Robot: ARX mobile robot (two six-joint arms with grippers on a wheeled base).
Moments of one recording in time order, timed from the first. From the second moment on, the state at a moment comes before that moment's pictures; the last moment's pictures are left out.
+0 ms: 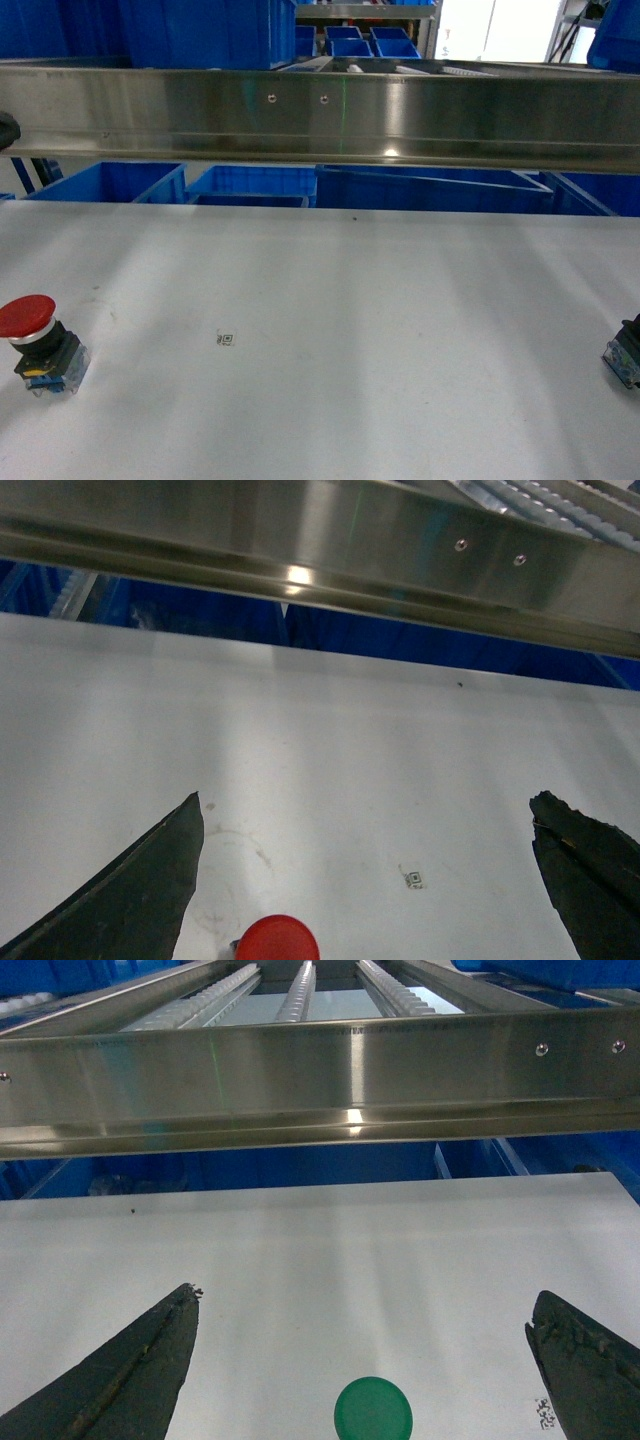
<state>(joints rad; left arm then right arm) 0.08 1.17 0.56 0.25 0.33 -0.18 0.11 1.16 0.44 0.49 0.14 0.10</state>
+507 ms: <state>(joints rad) 0.08 1.17 0.56 0.24 0.33 -0.18 0.10 1.42 0.44 0.49 0.11 0.13</state>
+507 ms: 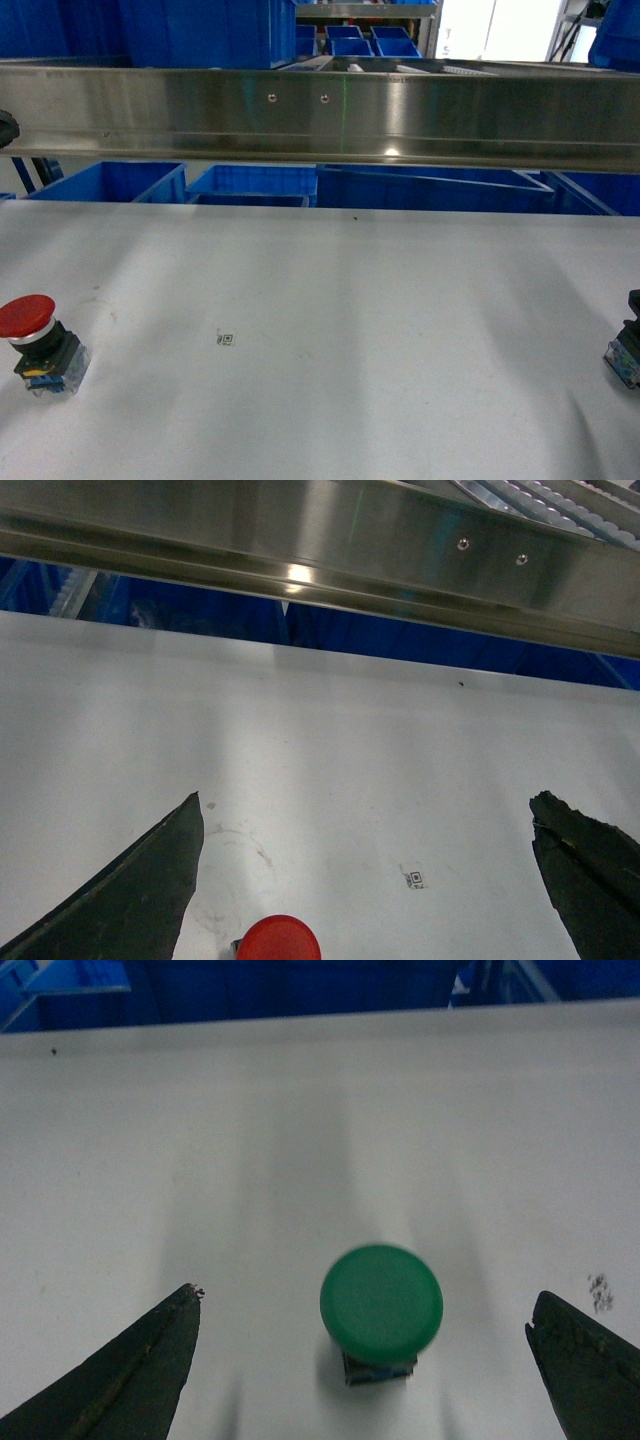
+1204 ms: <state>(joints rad) 0.08 1.17 0.56 0.25 0.33 -0.18 0.06 1.77 0.61 0.57 0.11 0.15</state>
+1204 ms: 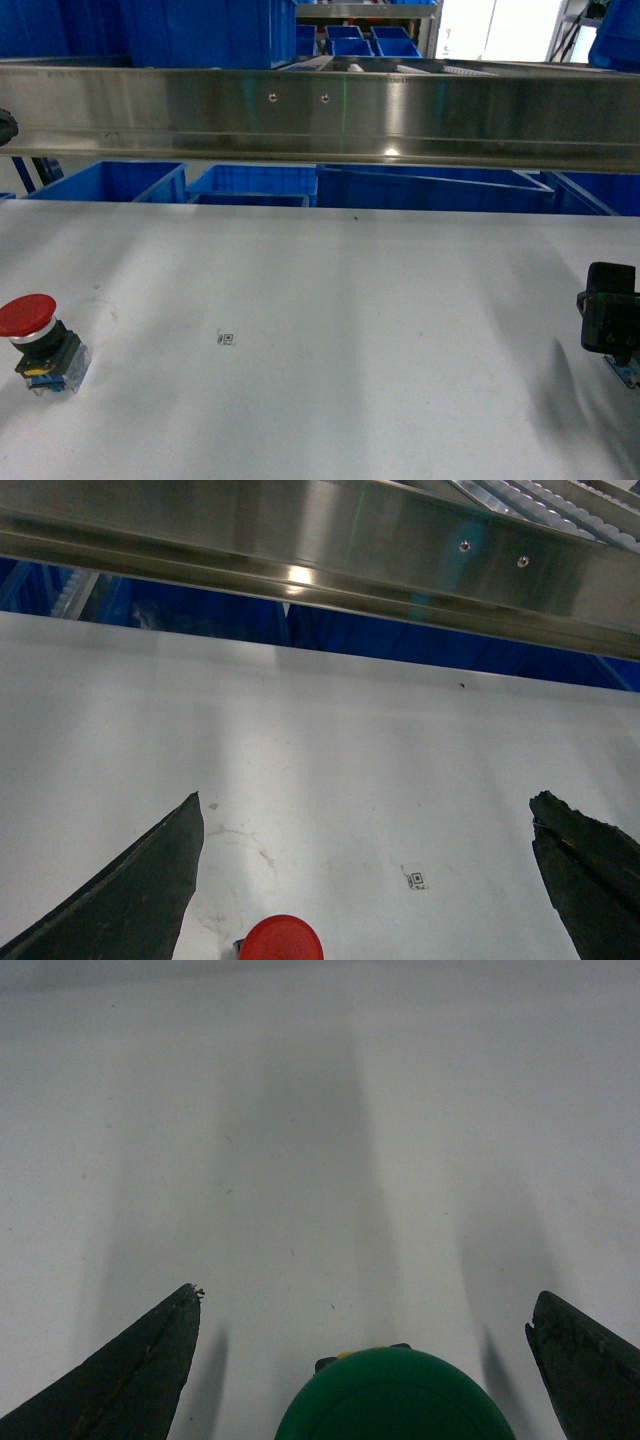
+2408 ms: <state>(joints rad) 0.08 1.17 0.56 0.25 0.33 -0.18 0.05 1.91 0.63 0.70 0.09 0.08</state>
